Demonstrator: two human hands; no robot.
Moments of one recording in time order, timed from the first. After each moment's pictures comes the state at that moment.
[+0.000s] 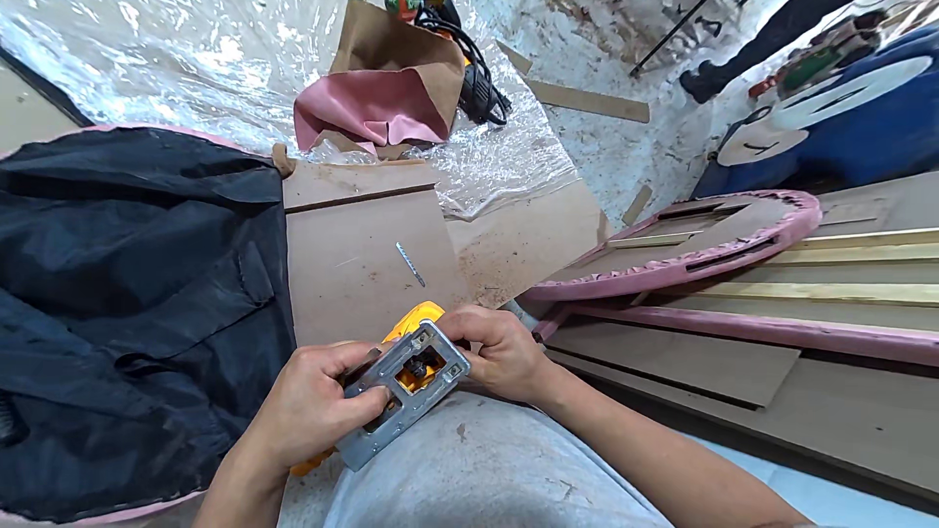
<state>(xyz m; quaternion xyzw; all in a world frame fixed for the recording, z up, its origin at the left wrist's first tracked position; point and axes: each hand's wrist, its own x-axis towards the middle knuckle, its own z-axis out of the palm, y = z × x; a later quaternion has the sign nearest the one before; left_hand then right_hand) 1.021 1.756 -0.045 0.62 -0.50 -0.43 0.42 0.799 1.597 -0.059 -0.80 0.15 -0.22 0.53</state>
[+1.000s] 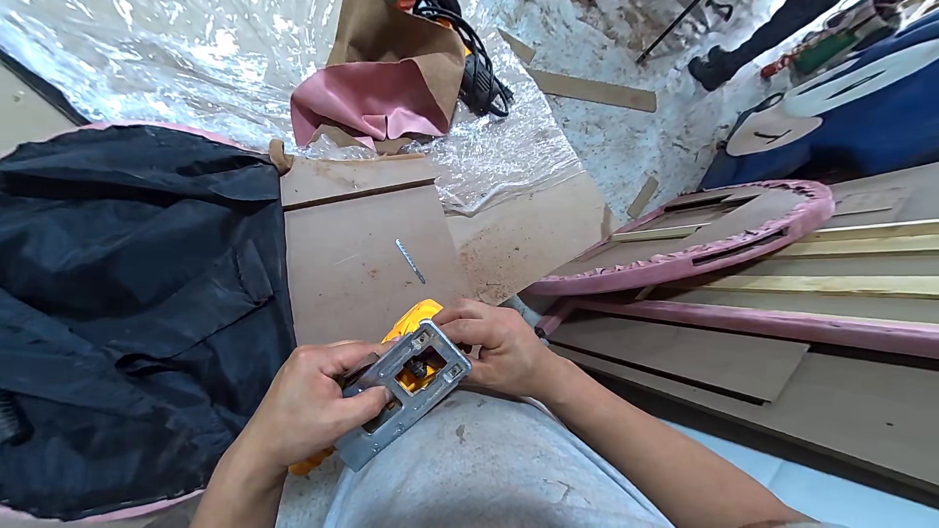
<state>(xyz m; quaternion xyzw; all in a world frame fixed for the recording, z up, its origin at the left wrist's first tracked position) 1.023 1.753 -0.044 0.60 -0.51 -0.44 0.42 0.796 1.590 -0.059 -0.84 0.12 -0.20 0.49</state>
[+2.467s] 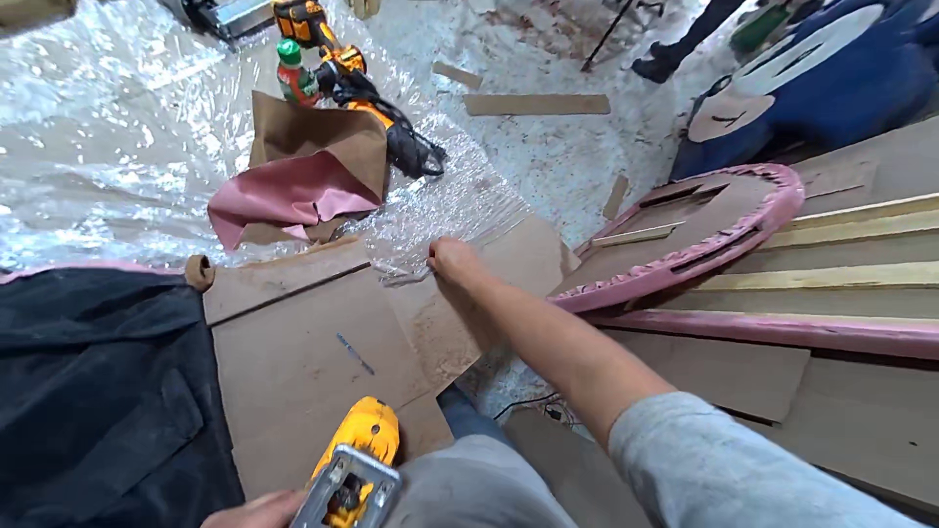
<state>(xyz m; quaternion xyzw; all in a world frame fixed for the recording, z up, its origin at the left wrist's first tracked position) 1.010 1.714 -0.027 0.63 -0.49 -0.47 0.38 0.823 1.290 -0.219 -0.86 0.46 0.09 0.19</state>
